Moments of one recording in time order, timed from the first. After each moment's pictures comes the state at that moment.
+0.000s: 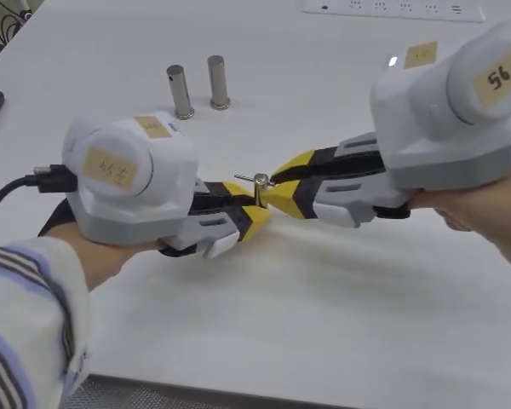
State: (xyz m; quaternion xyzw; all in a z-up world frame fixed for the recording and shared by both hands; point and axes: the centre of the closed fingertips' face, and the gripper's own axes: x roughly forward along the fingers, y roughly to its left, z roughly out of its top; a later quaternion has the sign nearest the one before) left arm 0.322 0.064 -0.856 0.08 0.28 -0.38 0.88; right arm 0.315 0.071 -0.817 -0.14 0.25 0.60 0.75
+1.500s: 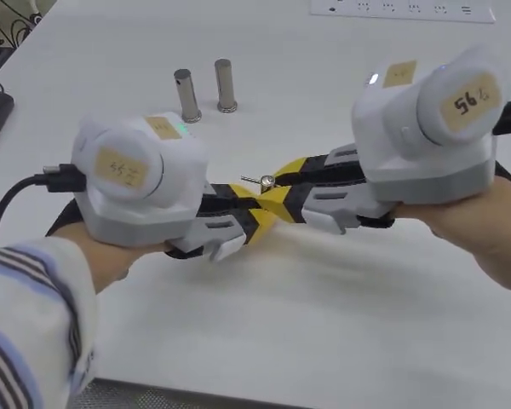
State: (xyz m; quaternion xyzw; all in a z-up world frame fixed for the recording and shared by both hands) left arm 0.322 0.067 -0.853 0.08 0.28 -0.39 0.88; right arm 0.315 0.083 -0.824 -0.15 0.24 0.60 0.75
